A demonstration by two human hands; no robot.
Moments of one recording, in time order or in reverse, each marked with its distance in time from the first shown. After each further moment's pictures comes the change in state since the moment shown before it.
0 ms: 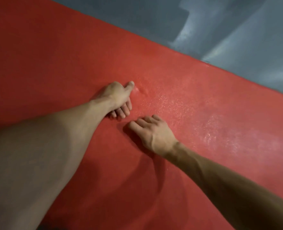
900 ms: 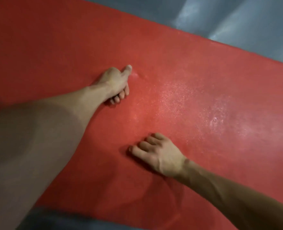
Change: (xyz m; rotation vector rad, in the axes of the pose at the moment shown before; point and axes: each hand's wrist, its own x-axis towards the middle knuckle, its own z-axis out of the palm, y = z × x) left_hand -0.010 0.004 0.000 0.009 0.125 0.015; right_hand -0.069 -0.040 0.013 0.060 -0.016 -0.127
